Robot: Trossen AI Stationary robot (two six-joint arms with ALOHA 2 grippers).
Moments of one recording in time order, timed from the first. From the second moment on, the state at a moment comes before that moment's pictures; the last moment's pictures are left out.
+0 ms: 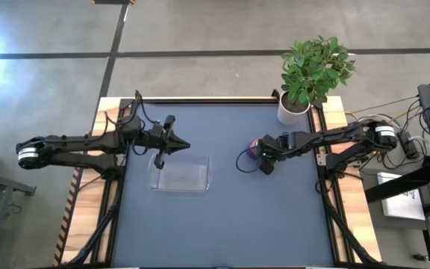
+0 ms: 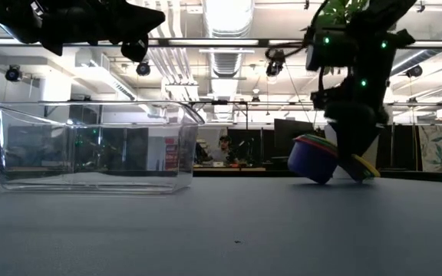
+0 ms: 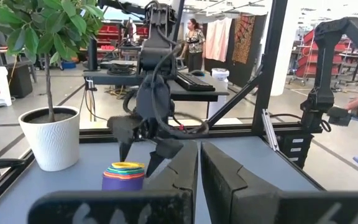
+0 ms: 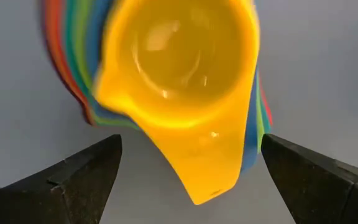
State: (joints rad) left arm 0.29 0.94 0.47 0.50 0.45 -0.04; right arm -0.11 1.41 0.79 -0.71 0.24 0.55
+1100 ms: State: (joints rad) left arm 0.29 0.96 0.47 0.49 0.45 -0.04; right arm -0.10 1.35 0.97 -0.77 0.20 0.20
